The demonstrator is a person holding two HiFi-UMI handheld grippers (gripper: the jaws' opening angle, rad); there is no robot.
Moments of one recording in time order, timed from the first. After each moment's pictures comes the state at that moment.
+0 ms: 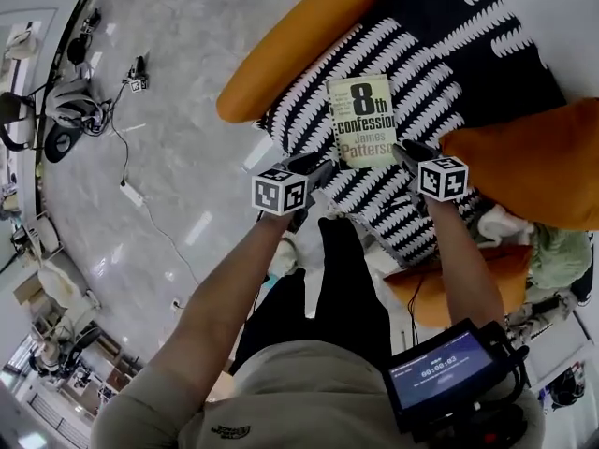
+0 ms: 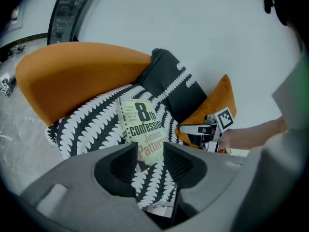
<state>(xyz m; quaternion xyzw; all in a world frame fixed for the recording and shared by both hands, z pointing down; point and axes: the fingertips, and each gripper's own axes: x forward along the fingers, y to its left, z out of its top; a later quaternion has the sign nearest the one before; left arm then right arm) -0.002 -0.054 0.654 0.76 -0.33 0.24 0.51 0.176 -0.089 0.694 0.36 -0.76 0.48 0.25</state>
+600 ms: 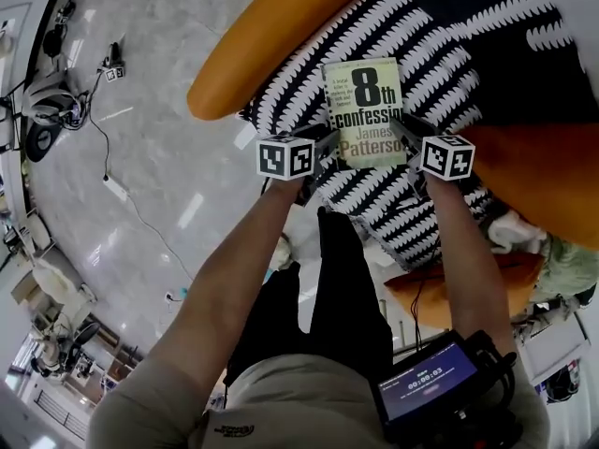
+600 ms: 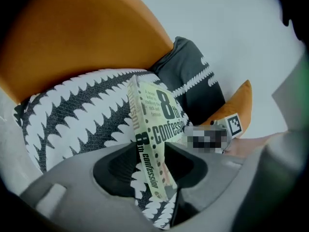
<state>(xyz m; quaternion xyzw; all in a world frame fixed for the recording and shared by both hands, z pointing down) 0.012 -0.100 0.765 0.73 -0.33 0.22 0.56 0.160 -0.131 0.775 0.37 -0.75 0.51 0.21</state>
